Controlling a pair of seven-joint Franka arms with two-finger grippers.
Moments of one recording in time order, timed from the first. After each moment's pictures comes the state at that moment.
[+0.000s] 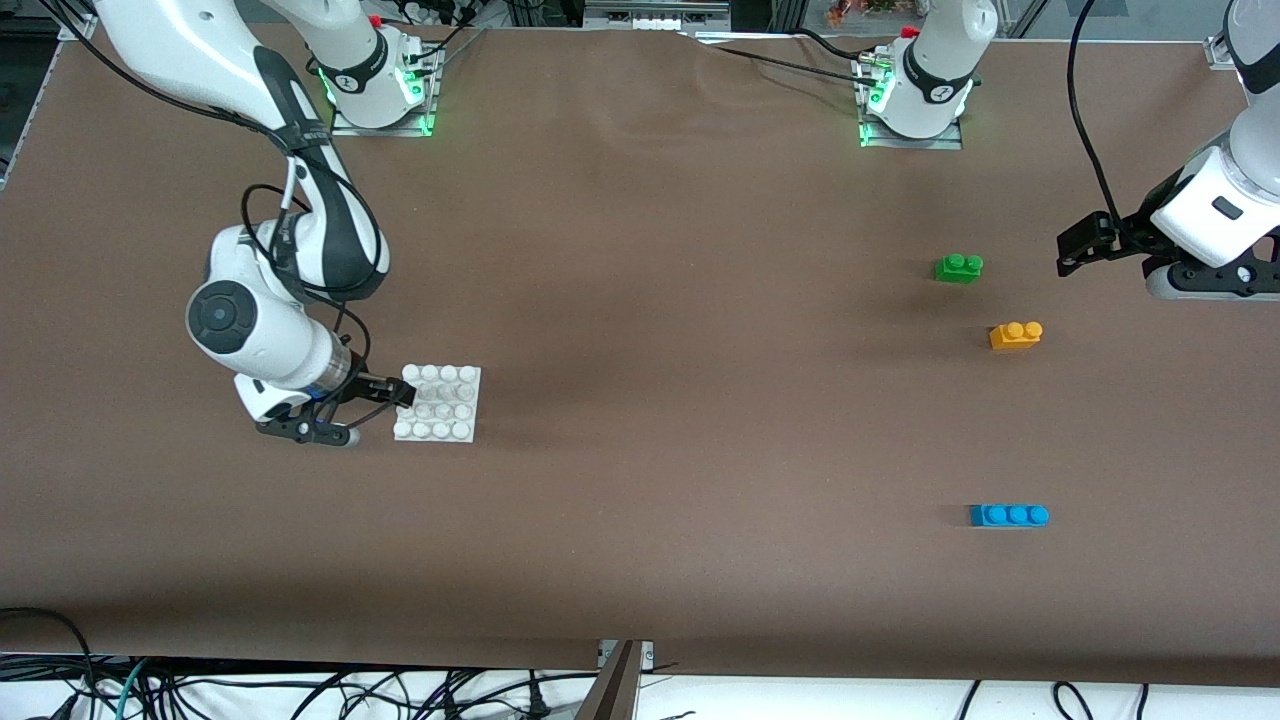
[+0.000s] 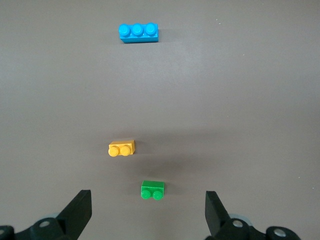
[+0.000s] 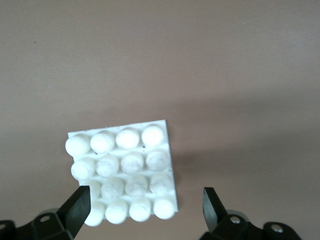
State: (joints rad) left arm 0.02 -0.01 -0.03 -1.74 0.03 1.67 -0.02; right arm 0.24 0.50 -0.02 -1.80 0.06 2.30 0.34
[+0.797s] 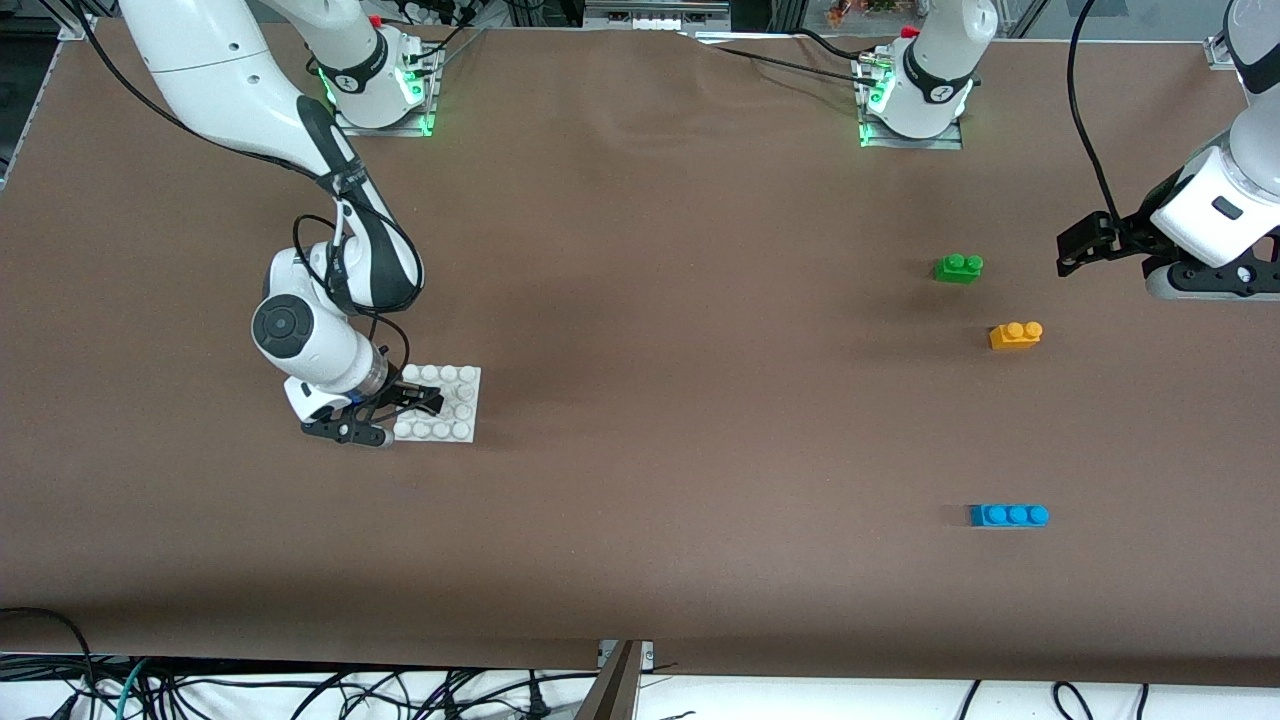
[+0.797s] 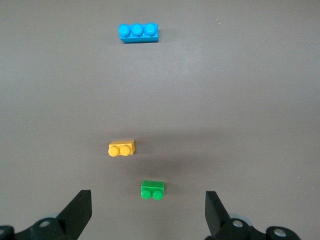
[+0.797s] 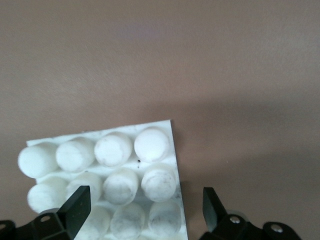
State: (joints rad) left arm 0.01 -0.01 -0.03 -1.74 0.03 1.67 -0.02; right arm 0.24 0.59 -0.01 -1.91 0.06 2.54 0.36
